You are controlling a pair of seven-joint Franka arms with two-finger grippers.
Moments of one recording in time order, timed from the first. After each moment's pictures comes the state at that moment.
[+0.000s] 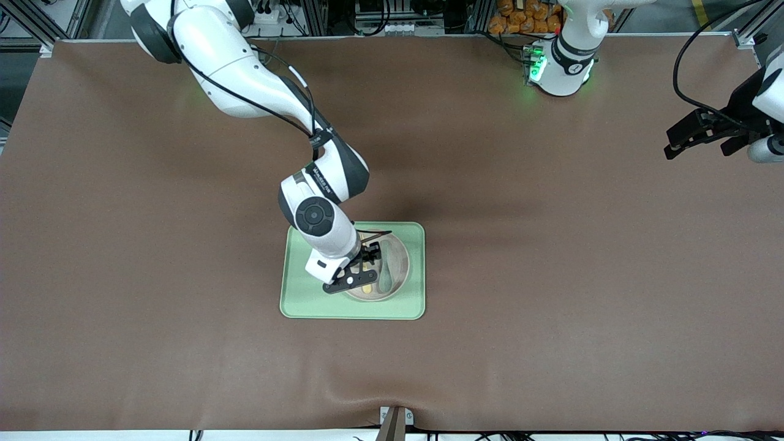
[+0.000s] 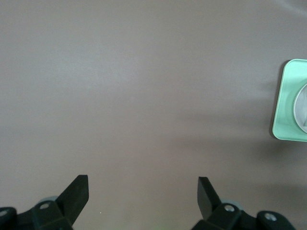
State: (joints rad) left arm 0.01 -0.03 -0.08 -1.55 -0.01 1.55 -0.15; right arm 0.57 0.86 0.03 -1.32 0.09 2.25 0.29
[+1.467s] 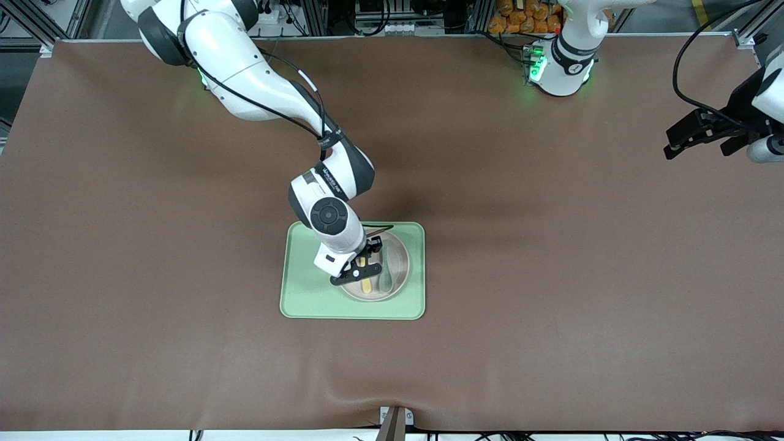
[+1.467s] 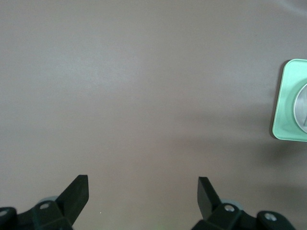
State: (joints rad) left arm 0.01 -0.03 -0.08 -1.55 -0.01 1.55 -0.15; right arm 0.59 0.87 0.02 -1.37 0.07 2.25 0.32
